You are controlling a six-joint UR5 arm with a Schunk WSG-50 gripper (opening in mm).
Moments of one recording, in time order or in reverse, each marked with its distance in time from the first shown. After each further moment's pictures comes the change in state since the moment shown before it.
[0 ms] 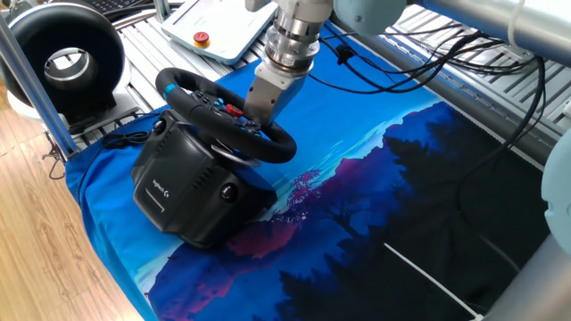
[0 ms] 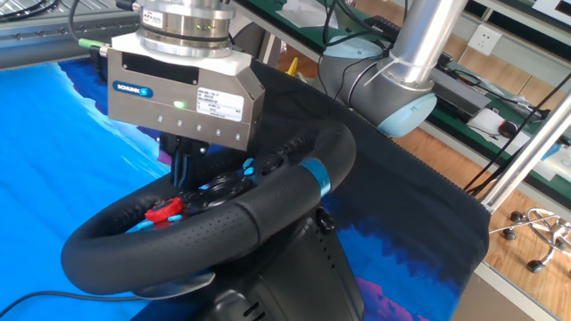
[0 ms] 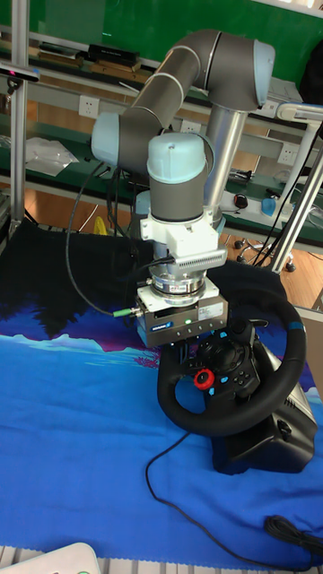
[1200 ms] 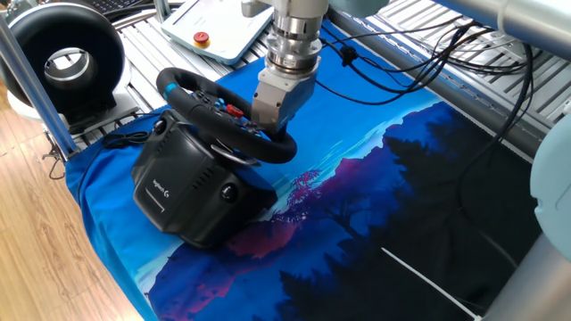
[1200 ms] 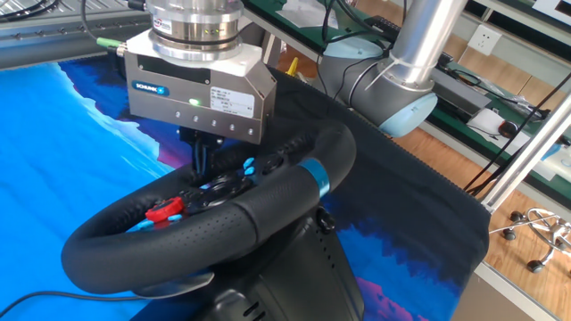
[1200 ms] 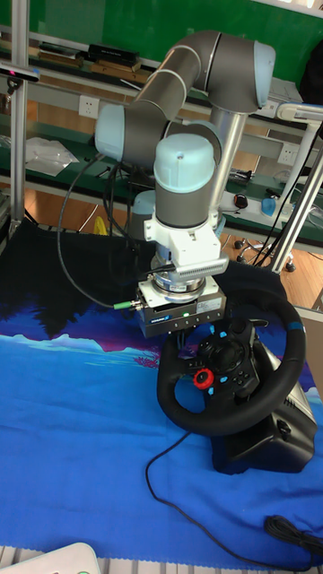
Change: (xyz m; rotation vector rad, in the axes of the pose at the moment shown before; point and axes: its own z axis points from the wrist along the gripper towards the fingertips) arm 0.037 0.010 -0.003 -0.016 0.163 0.043
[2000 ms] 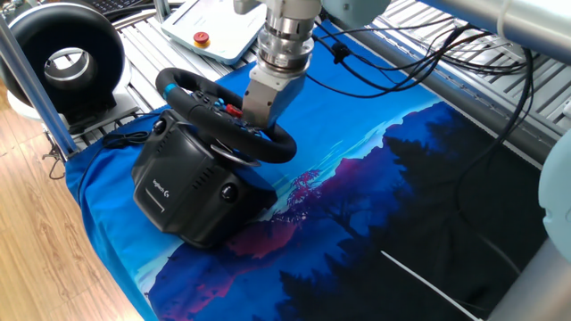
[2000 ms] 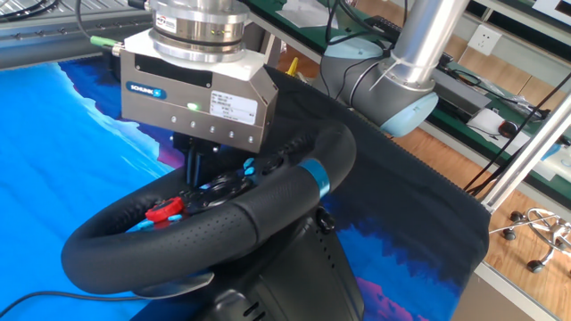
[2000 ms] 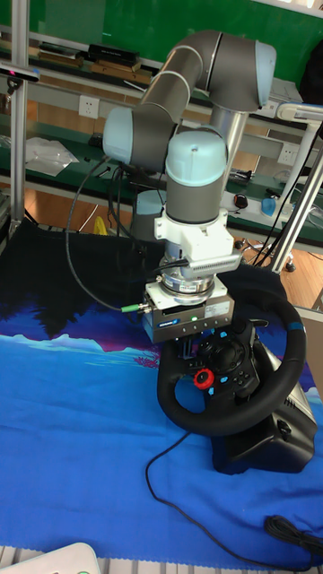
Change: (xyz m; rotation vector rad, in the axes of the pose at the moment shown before) arm -0.028 0.001 -0.004 0.052 -0.084 -0.043
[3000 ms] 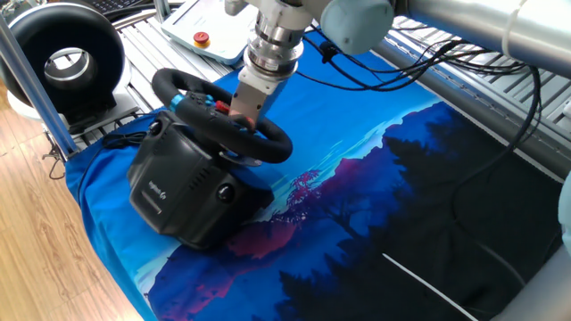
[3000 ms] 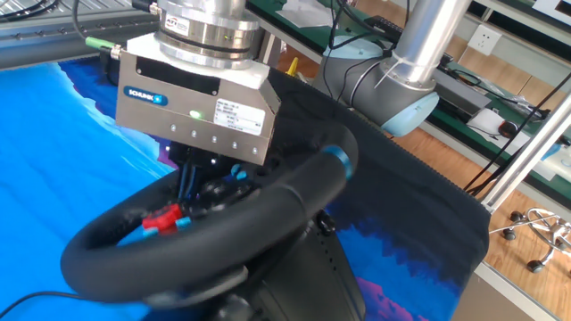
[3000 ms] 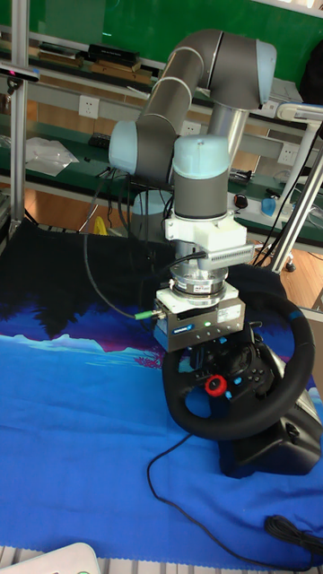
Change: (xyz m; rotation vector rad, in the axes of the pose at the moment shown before) arm -0.055 0.011 -0.004 0.011 -0.222 -0.122
